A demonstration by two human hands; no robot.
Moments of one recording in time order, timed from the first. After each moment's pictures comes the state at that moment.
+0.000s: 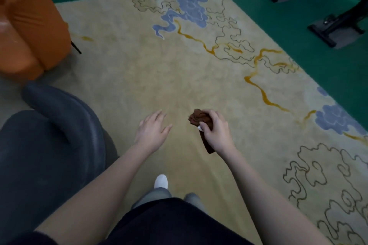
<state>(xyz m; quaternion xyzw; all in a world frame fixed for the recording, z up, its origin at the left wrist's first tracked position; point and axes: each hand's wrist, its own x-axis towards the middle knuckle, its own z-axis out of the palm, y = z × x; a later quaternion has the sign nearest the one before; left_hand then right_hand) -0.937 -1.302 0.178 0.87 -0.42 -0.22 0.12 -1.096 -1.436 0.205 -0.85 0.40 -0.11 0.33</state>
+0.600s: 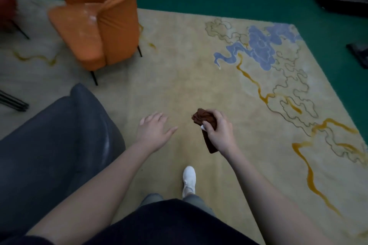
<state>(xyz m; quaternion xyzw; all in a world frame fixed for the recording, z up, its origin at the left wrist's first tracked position) -0.769 -1.381 0.177 0.95 -0.24 -0.18 0.10 -0.858 -1.577 0.205 -0.91 0.21 -0.06 0.36</state>
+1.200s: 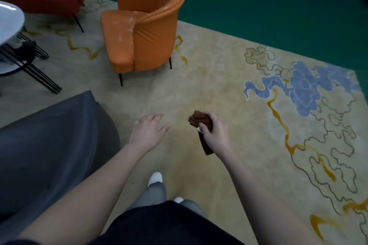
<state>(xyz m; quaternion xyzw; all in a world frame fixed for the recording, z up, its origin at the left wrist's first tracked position) -0.655 -1.465 0.196 0.98 -0.05 -0.15 0.14 -0.674 -1.685 0.205 -0.92 0.05 0.00 0.39</state>
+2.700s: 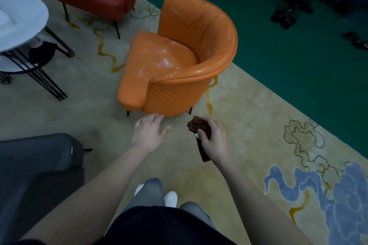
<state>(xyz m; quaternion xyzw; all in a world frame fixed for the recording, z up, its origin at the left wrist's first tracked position) -0.139 -1.464 0.171 0.96 0.15 -0.11 0.23 -0.084 -1.668 0.191 -0.92 -0.13 0.09 0.36</state>
